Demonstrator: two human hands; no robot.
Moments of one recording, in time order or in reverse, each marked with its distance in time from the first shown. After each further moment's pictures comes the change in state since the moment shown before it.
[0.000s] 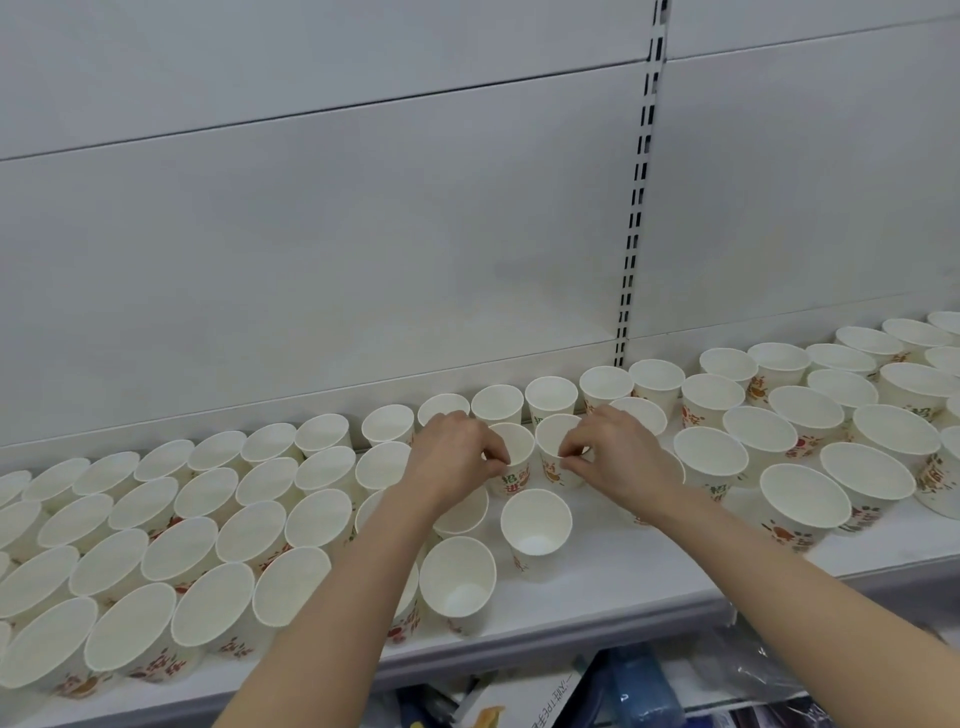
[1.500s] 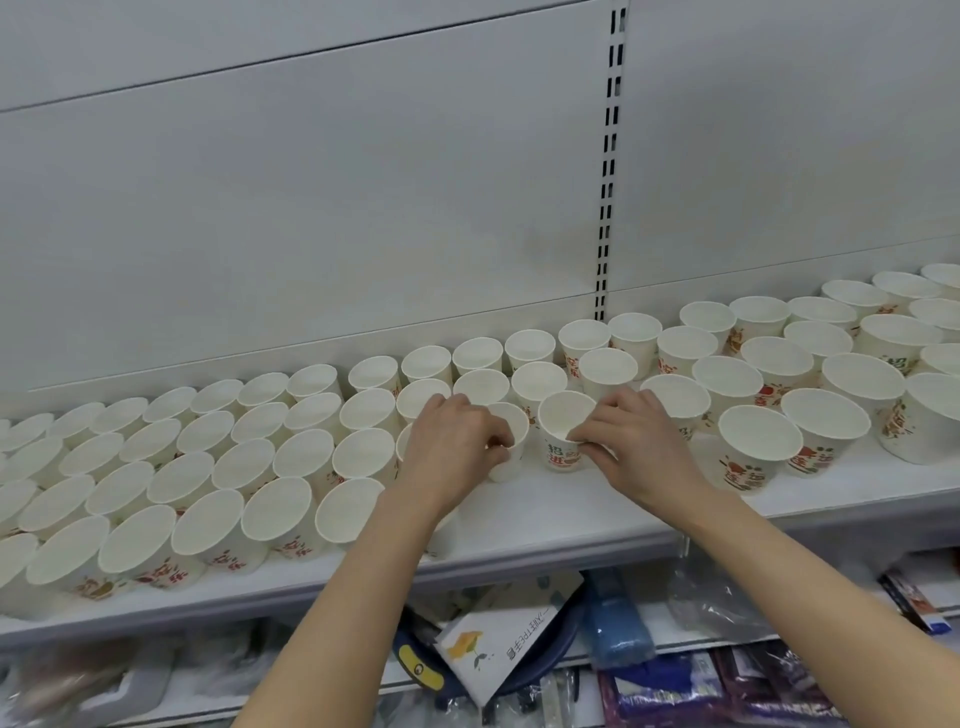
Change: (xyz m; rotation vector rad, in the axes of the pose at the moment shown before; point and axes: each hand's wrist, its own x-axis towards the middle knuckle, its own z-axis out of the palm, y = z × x) left_hand -0.051 0.060 0.006 0.118 0.040 0.012; right_hand -0.072 0.034 -0.006 -0.067 0.248 -0.321
